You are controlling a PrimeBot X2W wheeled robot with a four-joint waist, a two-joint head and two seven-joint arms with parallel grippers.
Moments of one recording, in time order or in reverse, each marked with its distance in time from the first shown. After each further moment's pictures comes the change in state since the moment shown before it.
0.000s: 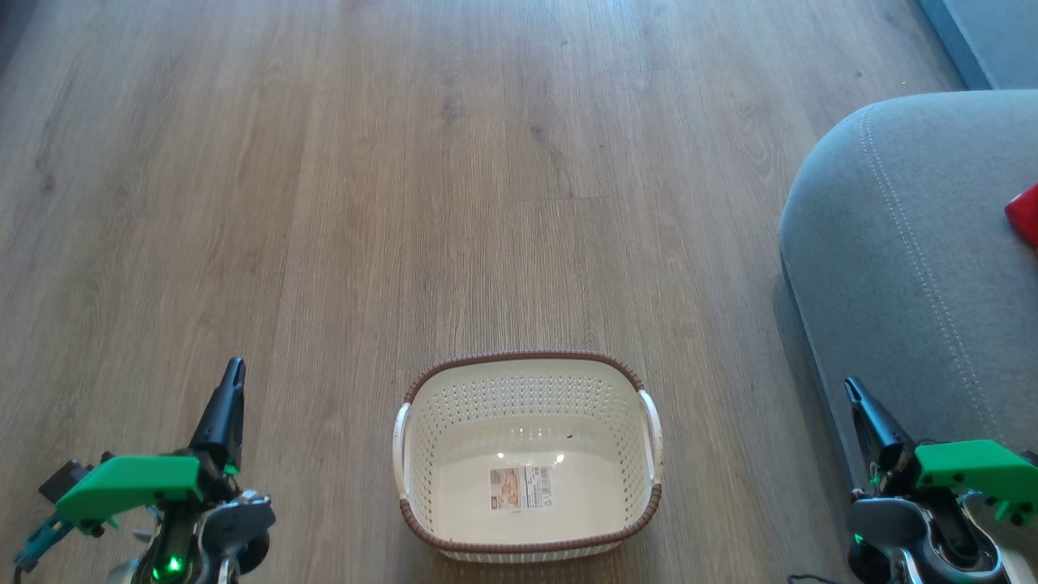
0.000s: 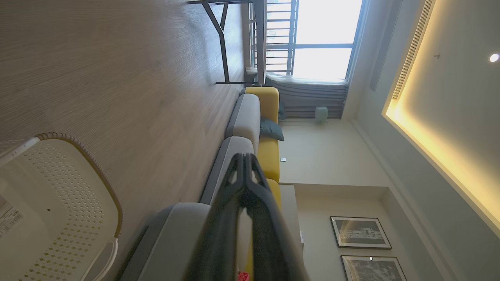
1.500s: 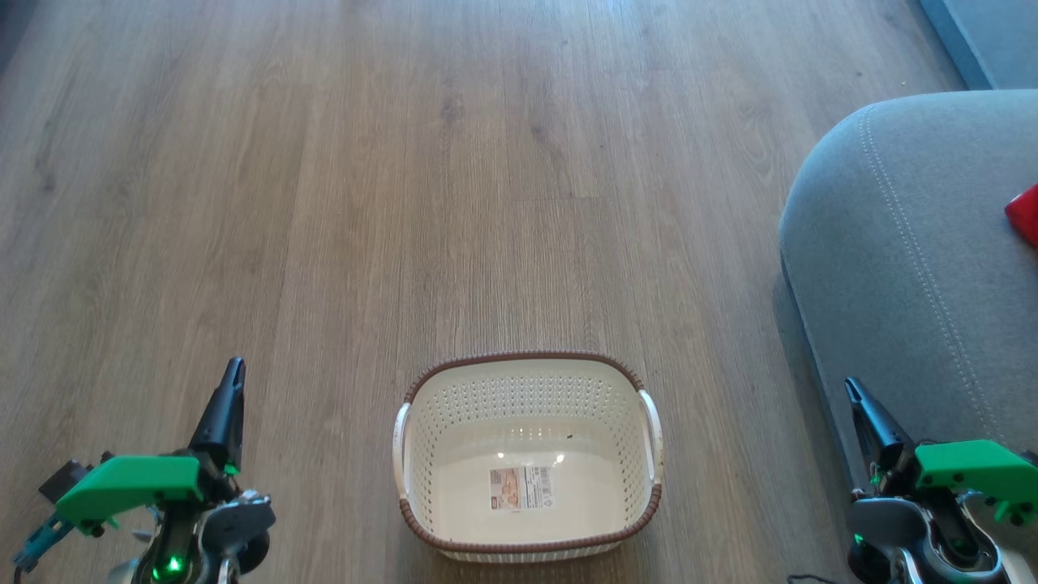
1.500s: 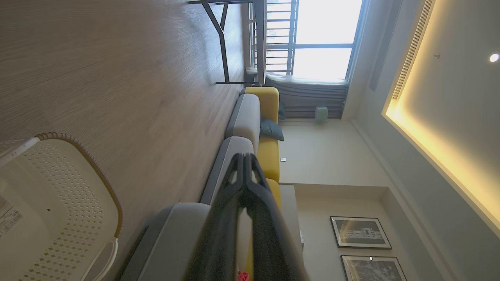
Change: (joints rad) left arm 0.000 0.000 0.000 0.000 0.000 0.000 0.000; right arm 0.000 0.001 -0.001 0.000 0.000 0.000 0.000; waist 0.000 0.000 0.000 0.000
